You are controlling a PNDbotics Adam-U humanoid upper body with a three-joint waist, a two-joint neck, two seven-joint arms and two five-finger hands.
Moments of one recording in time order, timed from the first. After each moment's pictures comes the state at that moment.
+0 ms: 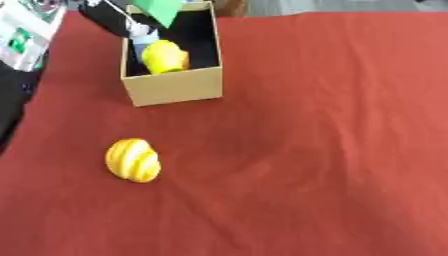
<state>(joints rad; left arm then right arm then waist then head) -1.22 0.45 -0.24 -1.10 -0.77 -0.19 -0.47 -0.46 -0.71 -0.09 -1.98 -0.11 -0.37 -0.07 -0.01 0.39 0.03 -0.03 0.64</state>
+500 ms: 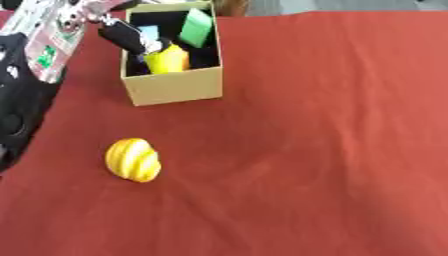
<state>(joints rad) -1.23 0.43 -0.24 -1.02 -0.94 -0.21 -0.40 -0.46 -0.71 -0.09 -1.98 -0.11 -0.37 -0.06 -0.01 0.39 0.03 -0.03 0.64</state>
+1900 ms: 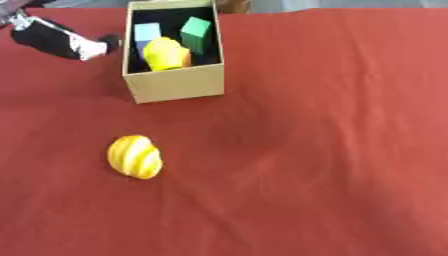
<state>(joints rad) -0.92 0.76 -0.30 -1.56 -0.65 -0.33 -0.29 -0.43 -0.71 -0.10 -1.98 -0.10 -0.37 -0.07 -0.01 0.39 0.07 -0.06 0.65</state>
